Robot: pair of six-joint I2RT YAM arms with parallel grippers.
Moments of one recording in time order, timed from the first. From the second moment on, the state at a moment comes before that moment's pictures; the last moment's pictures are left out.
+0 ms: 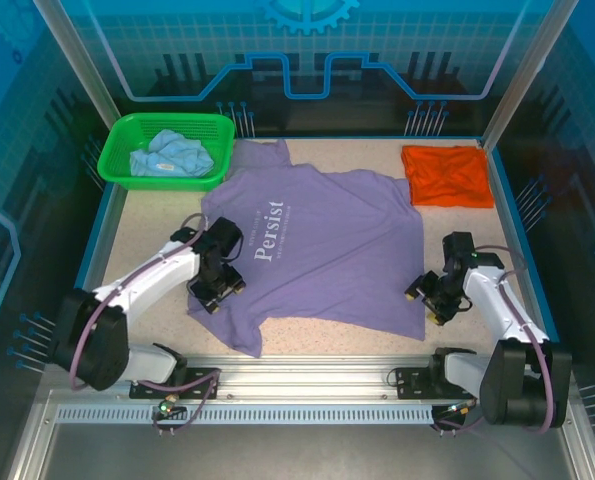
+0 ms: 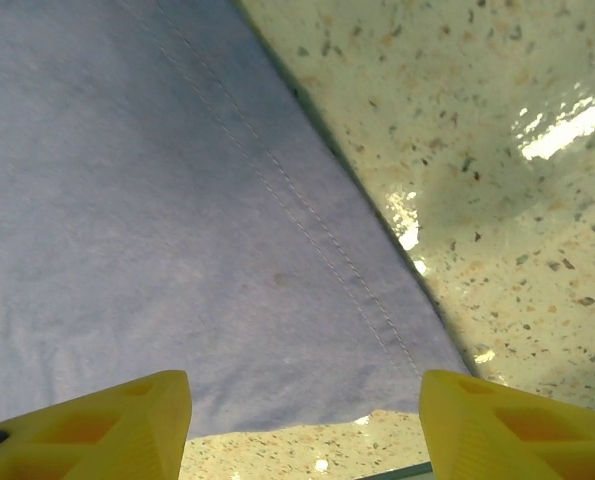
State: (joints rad) left arm -0.42 1.38 0.89 -1.06 0.08 -1.21; right arm -0.09 1.13 0.66 -1.04 -0.24 0.72
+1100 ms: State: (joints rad) left arm -0.48 1.47 0.76 -0.94 0.01 -1.19; right arm -0.09 1.15 0.64 -1.03 -0.24 0.66
